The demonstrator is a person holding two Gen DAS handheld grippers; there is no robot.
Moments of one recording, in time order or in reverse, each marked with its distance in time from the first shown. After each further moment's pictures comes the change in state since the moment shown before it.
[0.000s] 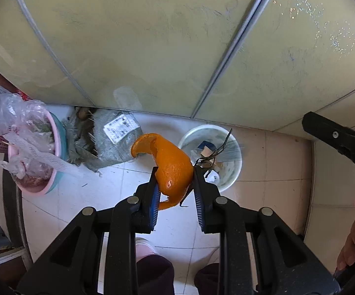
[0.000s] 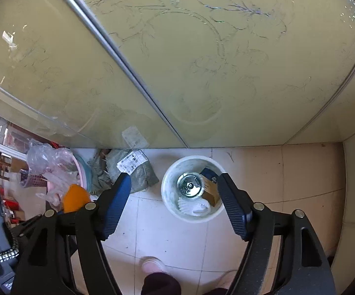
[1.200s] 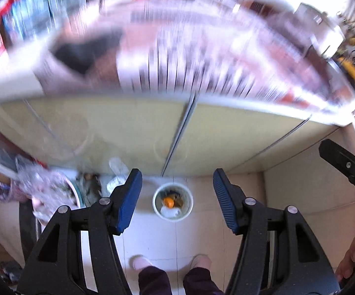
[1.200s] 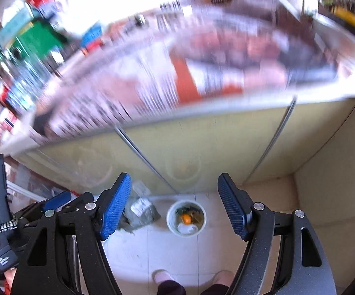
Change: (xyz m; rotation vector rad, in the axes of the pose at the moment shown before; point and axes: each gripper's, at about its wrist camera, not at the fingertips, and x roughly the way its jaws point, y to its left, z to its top) left arm -0.329 -0.056 0.097 0.129 -0.247 -0.114; right arm -0.314 0.059 0.078 0.054 -0.286 -0.100
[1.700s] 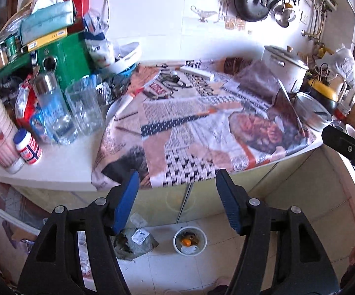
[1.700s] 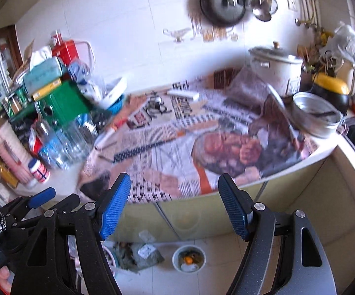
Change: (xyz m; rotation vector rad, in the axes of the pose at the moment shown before) left arm -0.140 0.003 0.073 0.171 -0.259 0.002; right arm -0.122 0.068 0.062 -0.022 -0.285 -0.067
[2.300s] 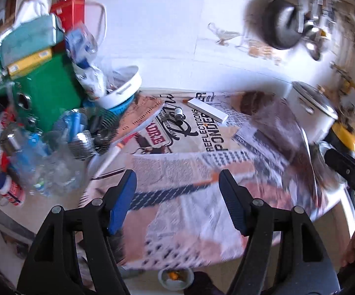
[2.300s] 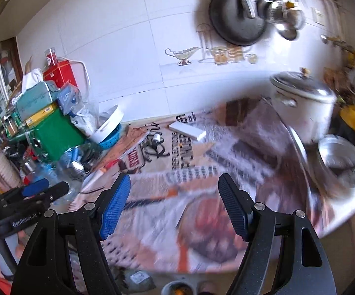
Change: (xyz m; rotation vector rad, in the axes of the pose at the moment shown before) left arm 0.105 -0.031 0.158 -0.143 -0.033 0.064; right arm 0.111 -0.061 0.136 -0.119 -0.029 0.143
